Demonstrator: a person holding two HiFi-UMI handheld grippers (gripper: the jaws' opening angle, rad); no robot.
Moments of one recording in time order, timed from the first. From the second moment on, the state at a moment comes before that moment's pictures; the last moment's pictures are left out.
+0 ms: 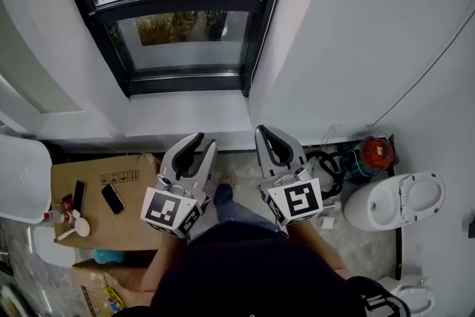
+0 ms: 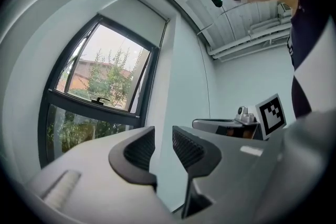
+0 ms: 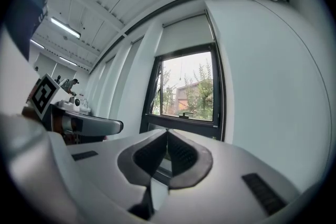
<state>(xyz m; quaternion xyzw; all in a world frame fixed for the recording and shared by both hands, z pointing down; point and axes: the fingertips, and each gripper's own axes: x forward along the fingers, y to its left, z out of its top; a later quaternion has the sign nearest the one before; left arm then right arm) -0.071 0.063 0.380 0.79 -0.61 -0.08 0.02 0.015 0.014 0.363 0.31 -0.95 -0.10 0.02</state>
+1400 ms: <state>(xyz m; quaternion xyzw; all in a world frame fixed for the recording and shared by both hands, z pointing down) -0.098 -0.300 0.365 0.86 -0.51 -0.05 0.00 -0.019 -0.255 0.353 0.43 -0.89 -0.11 0.00</state>
